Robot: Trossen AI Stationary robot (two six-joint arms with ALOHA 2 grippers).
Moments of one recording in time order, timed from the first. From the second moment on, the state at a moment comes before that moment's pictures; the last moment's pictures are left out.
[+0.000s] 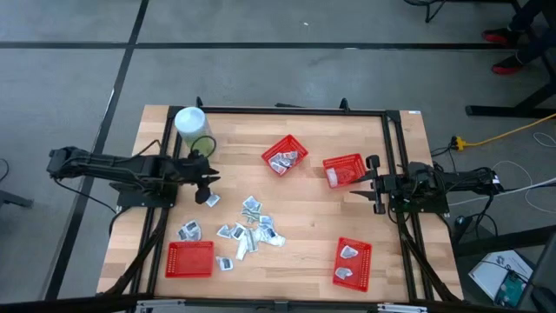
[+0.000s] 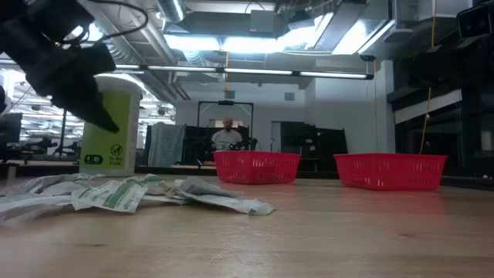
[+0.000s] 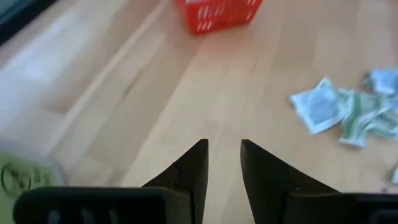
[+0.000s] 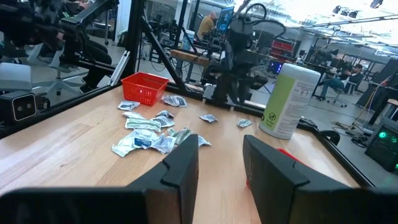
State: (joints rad) left arm 0.00 0.57 0.28 -0.44 -0.28 -0.30; right arm 0.09 0.03 0.01 0.02 -0.02 -0.27
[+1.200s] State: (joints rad) left arm 0.00 1.02 0.28 -0.54 -0.40 -0.48; right arm 0.09 0.03 0.01 0.02 -0.02 -0.27
